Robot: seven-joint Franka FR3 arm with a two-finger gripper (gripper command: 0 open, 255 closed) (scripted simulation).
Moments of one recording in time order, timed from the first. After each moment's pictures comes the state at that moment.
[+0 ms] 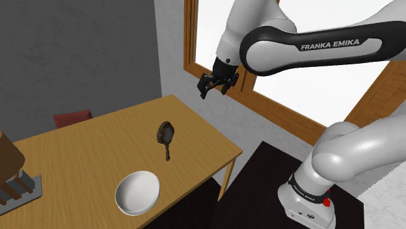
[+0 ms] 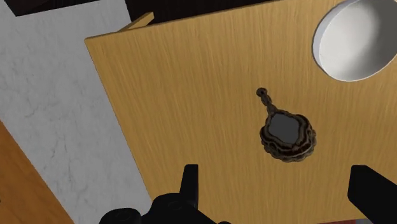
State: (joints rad) arm -0.11 -0.62 0.35 -2.43 0.08 2.12 0.53
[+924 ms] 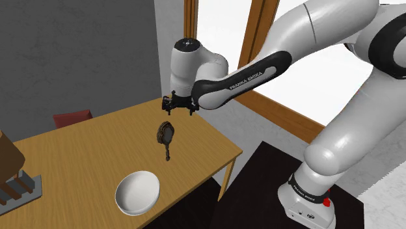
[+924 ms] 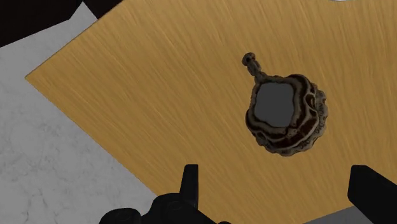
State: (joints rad) arm -0.38 -0.03 0.74 -2.21 -0.37 2.36 1.34
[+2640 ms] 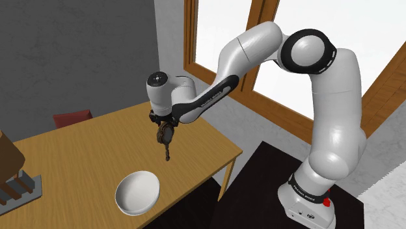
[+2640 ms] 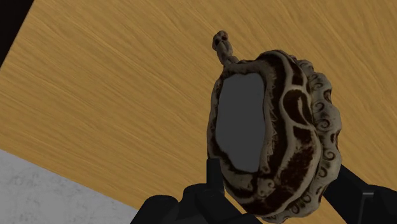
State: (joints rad) arm -0.19 0.52 0.58 -1.86 -0.86 2.29 1.91
